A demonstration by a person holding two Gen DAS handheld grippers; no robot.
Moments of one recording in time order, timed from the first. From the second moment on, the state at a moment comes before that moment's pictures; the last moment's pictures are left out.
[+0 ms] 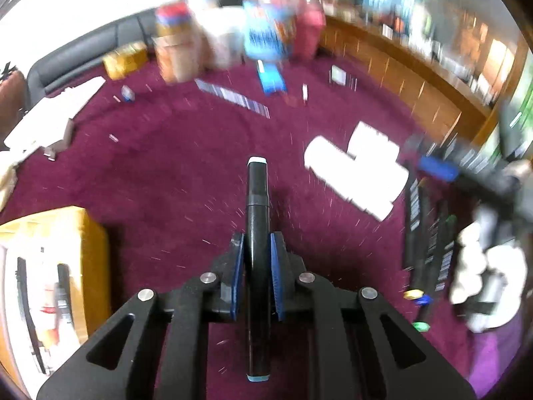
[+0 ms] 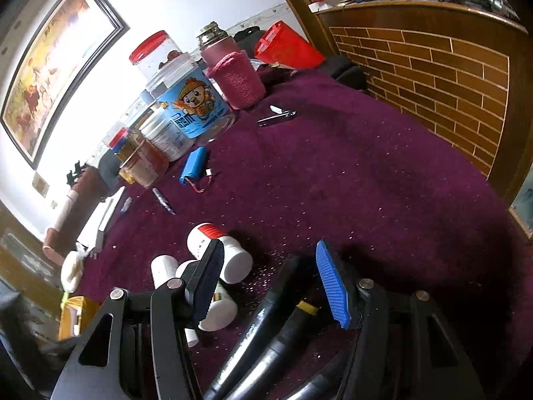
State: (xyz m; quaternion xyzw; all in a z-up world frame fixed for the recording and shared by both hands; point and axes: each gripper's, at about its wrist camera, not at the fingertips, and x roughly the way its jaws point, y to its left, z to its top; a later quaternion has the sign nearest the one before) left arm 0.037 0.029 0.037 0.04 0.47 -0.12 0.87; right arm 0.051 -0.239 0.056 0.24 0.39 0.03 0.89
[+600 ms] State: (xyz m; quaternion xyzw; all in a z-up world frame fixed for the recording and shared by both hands) left arm -0.116 0.183 0.146 -0.19 0.30 -0.15 0.92; right arm 0.047 -0.194 0.084 0.19 0.40 0.11 0.89
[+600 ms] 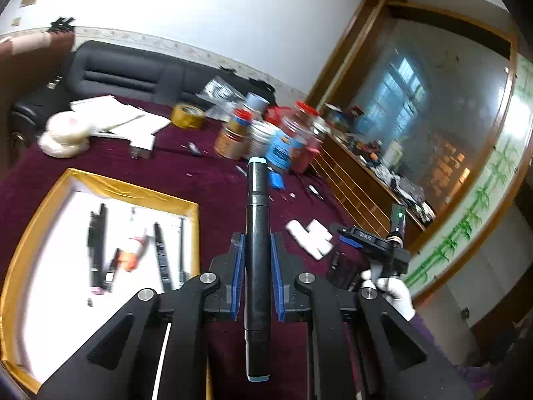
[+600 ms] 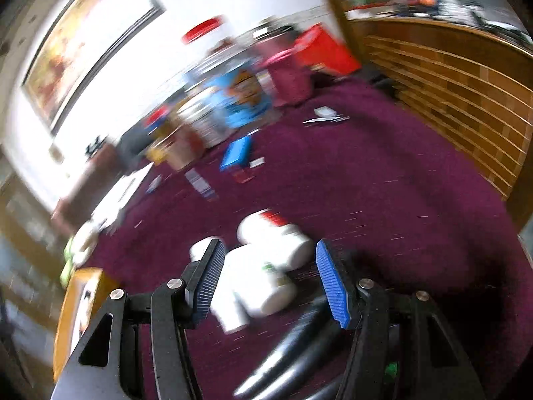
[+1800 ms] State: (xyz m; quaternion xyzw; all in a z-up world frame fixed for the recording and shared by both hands) left arm -0.108 0.339 0.066 -0.22 0.38 0.03 0.90; right arm 0.049 -0.053 0.102 0.11 0.51 0.23 0.82
